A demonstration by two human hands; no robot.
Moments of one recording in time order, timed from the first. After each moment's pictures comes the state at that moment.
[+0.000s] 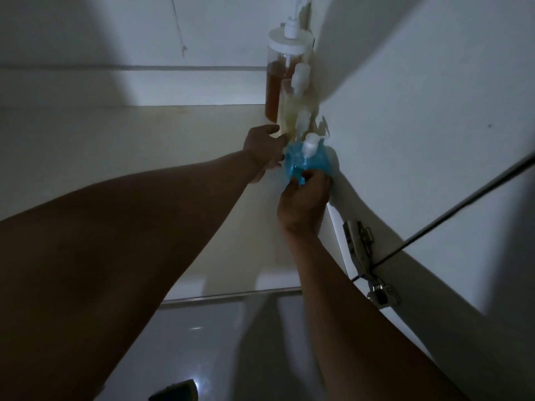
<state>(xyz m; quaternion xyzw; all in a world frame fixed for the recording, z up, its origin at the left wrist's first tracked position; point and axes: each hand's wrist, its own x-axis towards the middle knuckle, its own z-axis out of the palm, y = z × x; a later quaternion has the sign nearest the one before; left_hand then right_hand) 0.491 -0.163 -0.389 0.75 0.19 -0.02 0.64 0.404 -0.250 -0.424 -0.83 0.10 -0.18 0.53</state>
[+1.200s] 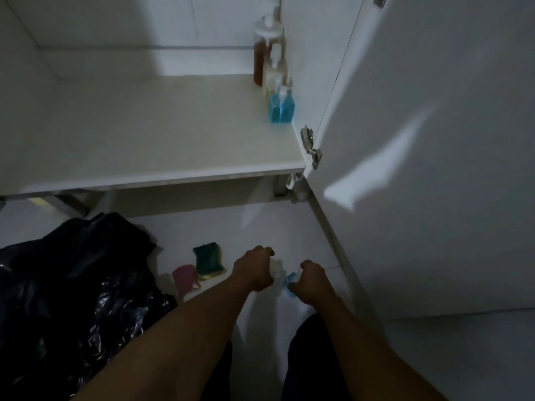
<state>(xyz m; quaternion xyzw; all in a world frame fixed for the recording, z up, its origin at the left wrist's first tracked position) 0.037 -0.233 -0.473 0.94 0.00 -0.28 0.22 0.026 -0.396 -0.472 -0.92 0.09 0.28 0.27</state>
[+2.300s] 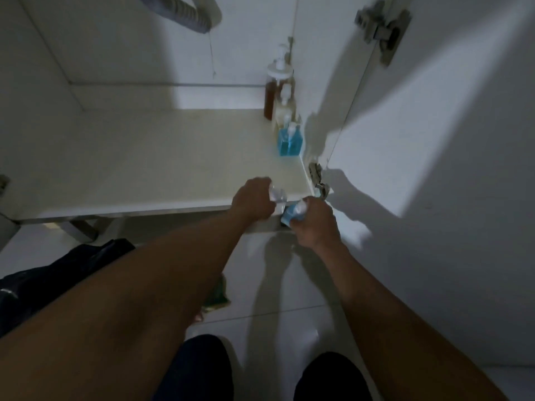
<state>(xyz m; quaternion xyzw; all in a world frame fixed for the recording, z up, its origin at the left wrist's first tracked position) 0.179 -0.184 -0.332 0.96 0.01 0.00 0.27 0.145 -0.345 -0.327 -0.95 0.00 0.02 0.32</state>
